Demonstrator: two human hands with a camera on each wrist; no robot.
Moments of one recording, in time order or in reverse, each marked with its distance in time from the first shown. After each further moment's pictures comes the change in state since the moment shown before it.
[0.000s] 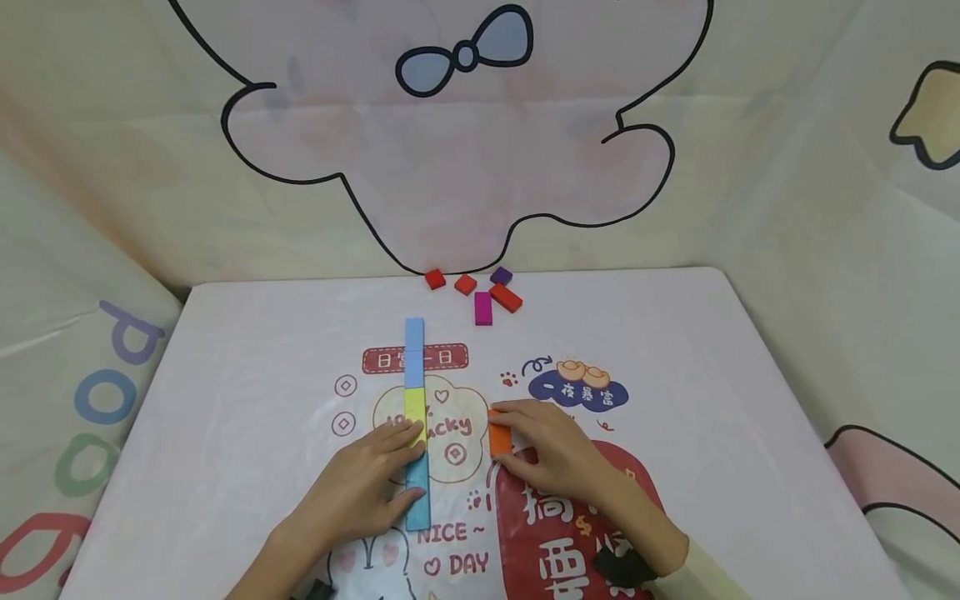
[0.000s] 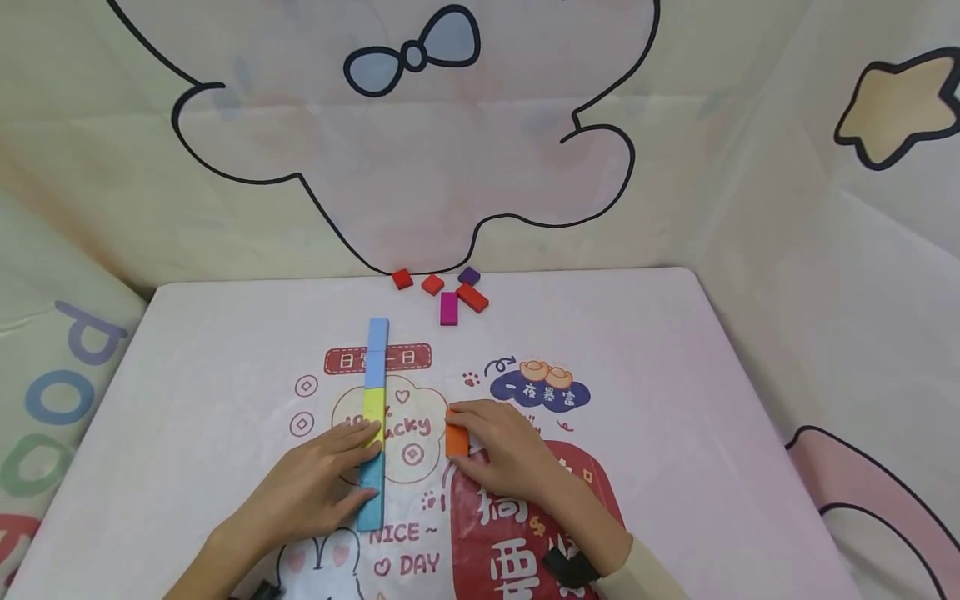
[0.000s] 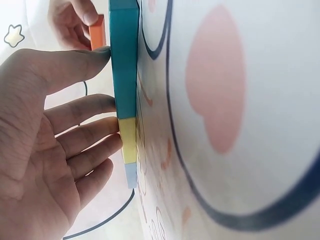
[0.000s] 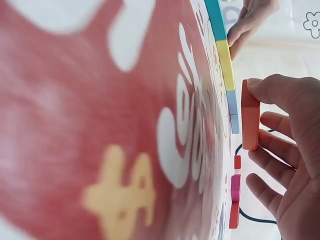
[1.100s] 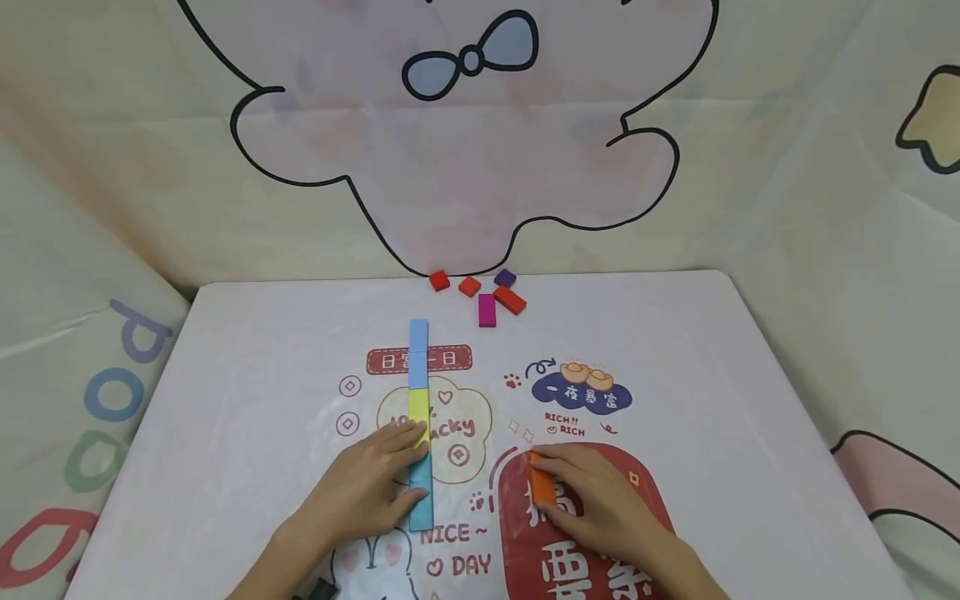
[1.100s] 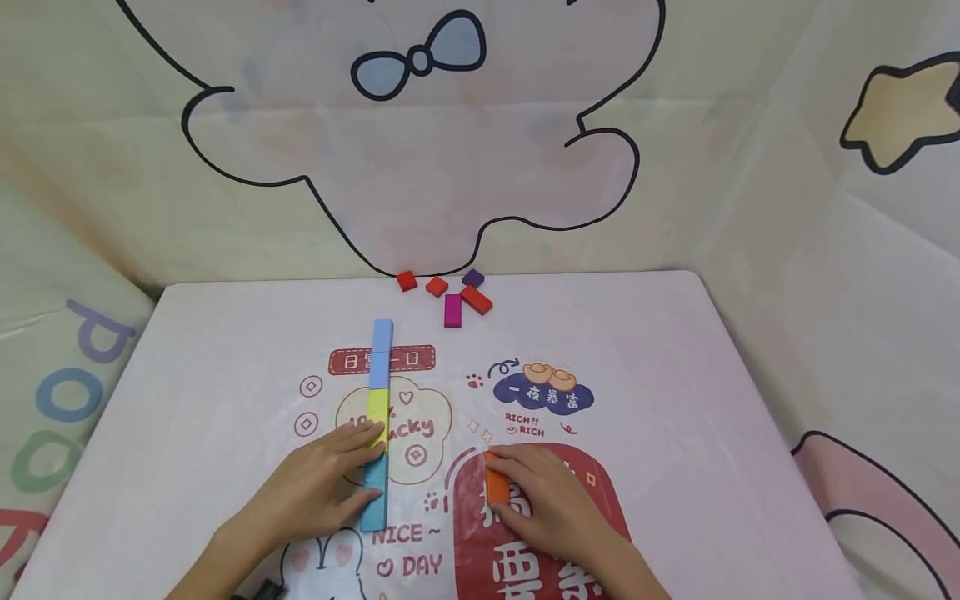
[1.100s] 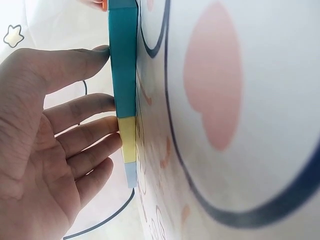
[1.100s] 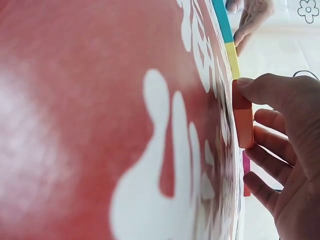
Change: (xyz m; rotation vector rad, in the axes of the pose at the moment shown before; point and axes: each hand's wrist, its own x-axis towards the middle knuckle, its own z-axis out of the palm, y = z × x) left_hand 0.000 -0.001 -0.001 -0.008 0.000 0.008; right_hand -0.074 0.001 0.004 -0.064 0.026 0.111
